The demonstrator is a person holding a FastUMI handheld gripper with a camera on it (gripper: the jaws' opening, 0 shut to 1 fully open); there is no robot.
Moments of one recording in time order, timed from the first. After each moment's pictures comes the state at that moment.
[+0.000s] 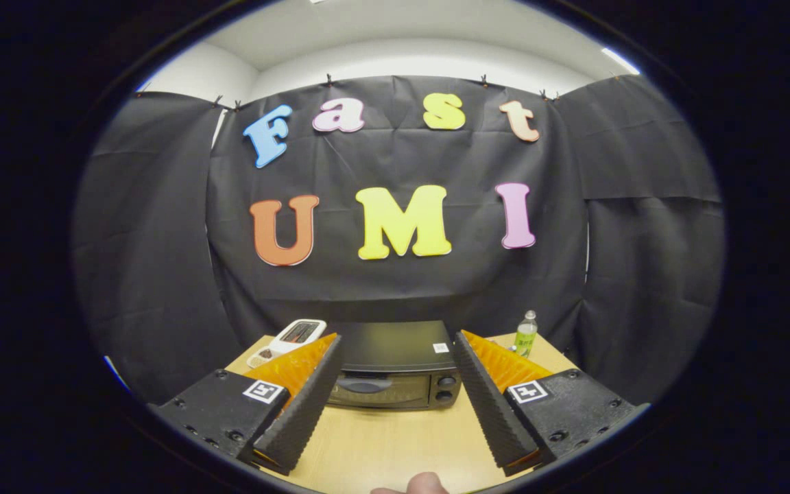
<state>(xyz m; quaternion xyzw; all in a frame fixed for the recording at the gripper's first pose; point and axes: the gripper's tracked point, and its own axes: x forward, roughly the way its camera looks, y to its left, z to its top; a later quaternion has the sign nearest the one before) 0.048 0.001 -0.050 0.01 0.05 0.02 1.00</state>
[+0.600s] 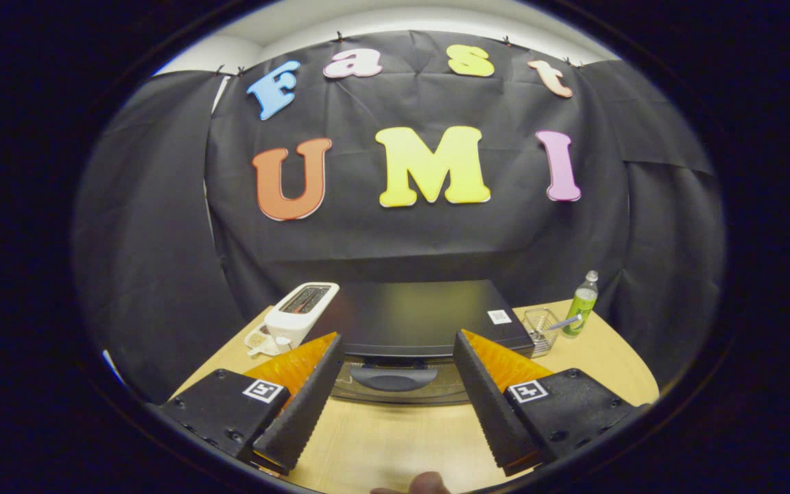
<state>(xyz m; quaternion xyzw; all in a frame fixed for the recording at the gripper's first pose) 0.177 0.056 -0.163 0.01 0.13 0.06 0.99</state>
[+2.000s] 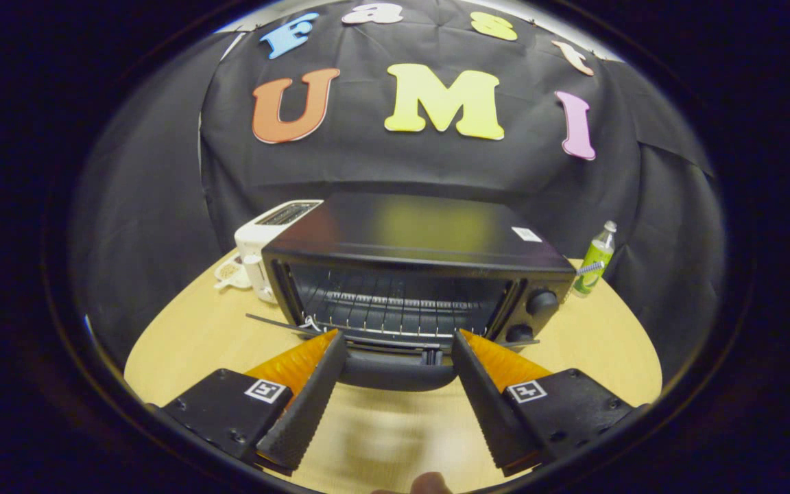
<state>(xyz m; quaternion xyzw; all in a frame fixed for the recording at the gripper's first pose) 0.173 0.058 -0.283 -0.04 0.24 0.04 0.97</state>
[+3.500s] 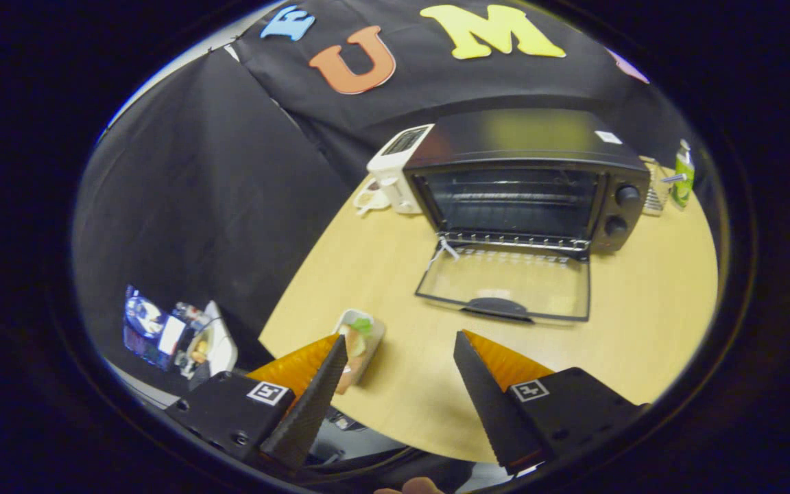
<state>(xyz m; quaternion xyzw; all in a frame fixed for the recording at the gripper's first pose) 0.008 0.124 -0.251 0.11 0.45 0.31 0.83</state>
